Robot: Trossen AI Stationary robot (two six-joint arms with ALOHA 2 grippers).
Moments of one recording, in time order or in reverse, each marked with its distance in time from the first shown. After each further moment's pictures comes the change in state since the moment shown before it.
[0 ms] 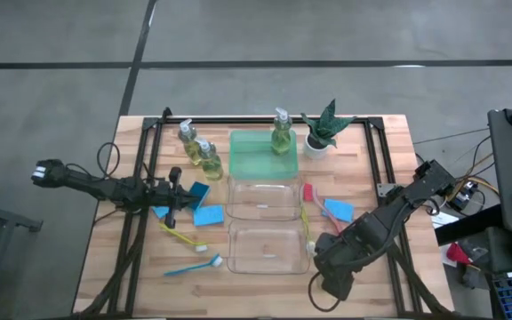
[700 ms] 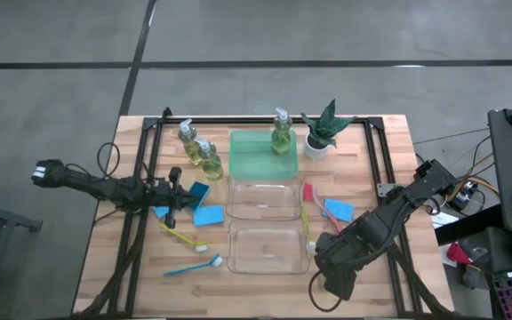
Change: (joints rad) left arm 0.000 0.000 0.000 0.000 0.000 0.000; right arm -0.001 -0.002 0.000 -0.011 -0.001 -0.064
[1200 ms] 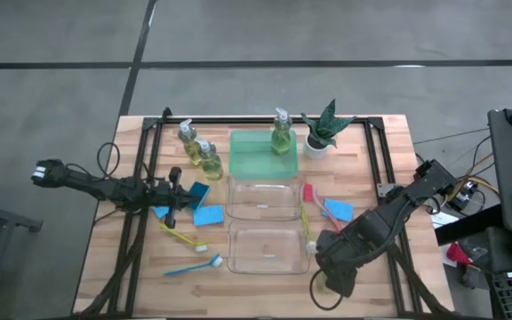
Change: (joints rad) left arm 0.000 0.000 0.000 0.000 0.000 0.000; right arm -0.007 -0.004 0.030 -0.059 0.041 -0.030
